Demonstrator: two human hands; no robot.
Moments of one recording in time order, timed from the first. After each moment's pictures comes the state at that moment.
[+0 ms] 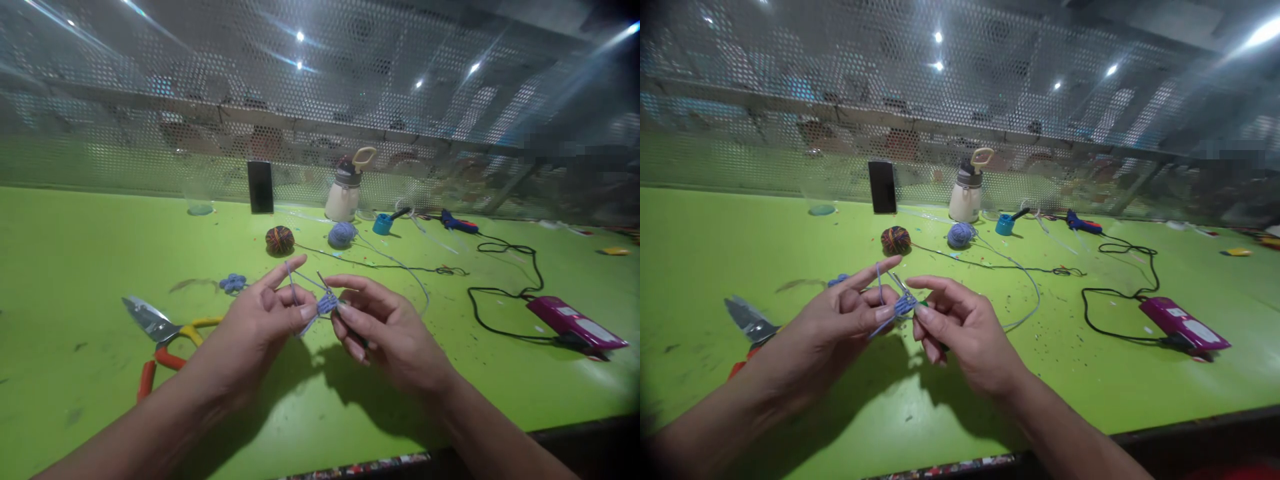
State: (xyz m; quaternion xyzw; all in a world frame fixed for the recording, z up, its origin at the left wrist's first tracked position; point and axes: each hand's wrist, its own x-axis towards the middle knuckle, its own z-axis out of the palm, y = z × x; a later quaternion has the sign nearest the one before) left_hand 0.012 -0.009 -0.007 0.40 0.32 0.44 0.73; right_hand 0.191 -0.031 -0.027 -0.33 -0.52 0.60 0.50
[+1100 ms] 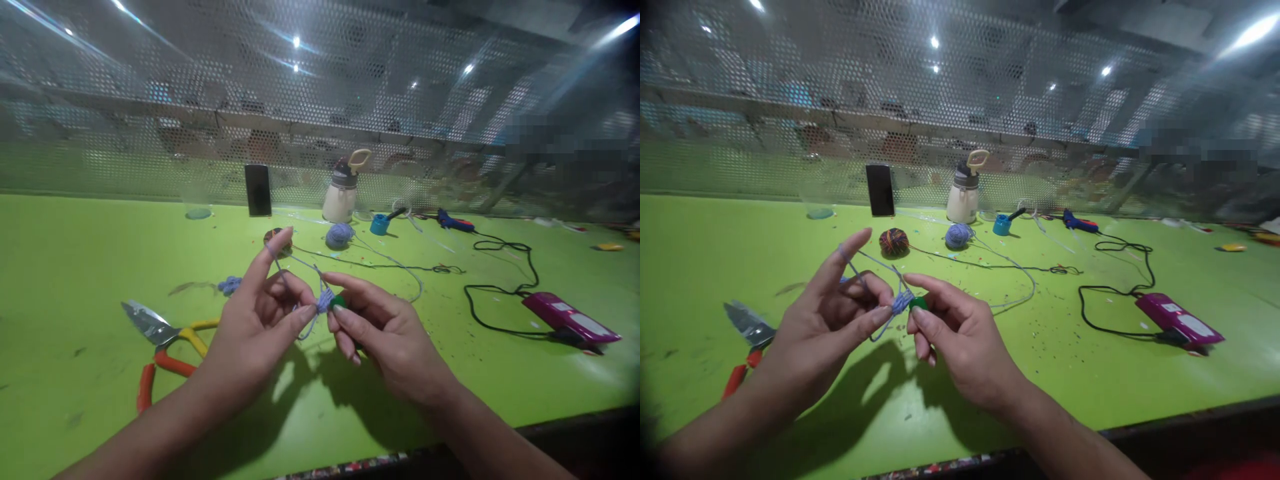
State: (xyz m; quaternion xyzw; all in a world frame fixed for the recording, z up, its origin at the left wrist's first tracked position) left_hand 0.013 -0.015 -0.012 0.55 0.29 0.52 0.59; right_hand 0.186 -0.038 -0.026 -0.34 -0.54 0.56 0.53
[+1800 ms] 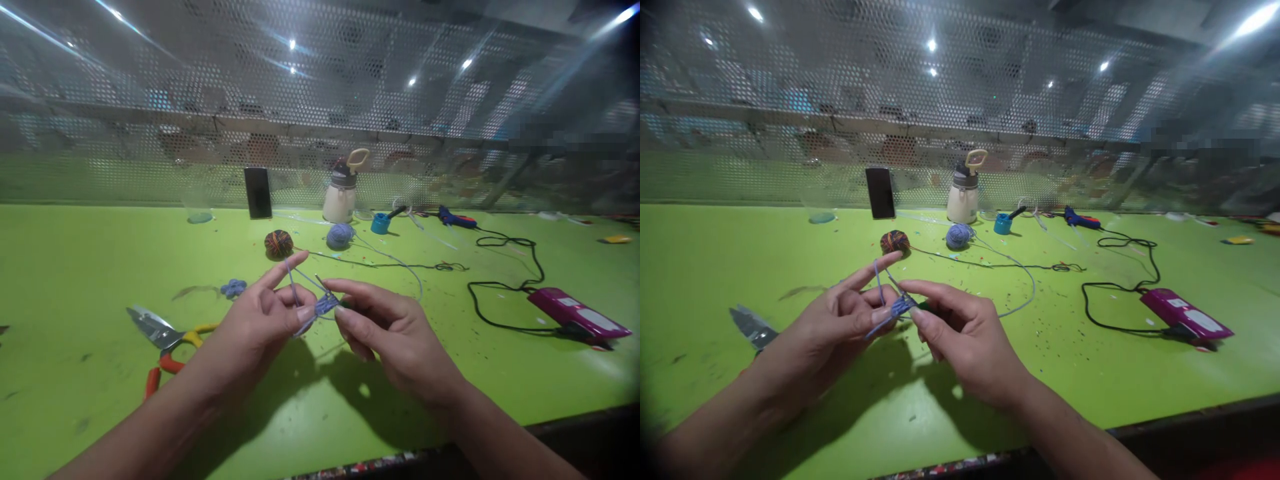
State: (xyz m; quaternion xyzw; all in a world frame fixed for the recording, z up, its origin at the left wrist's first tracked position) left_hand 0.010 -0.008 -0.004 0.41 0.27 0.45 0.75; right_hand 0.191 -0.039 -0.026 -0.35 -0.60 0.49 0.52
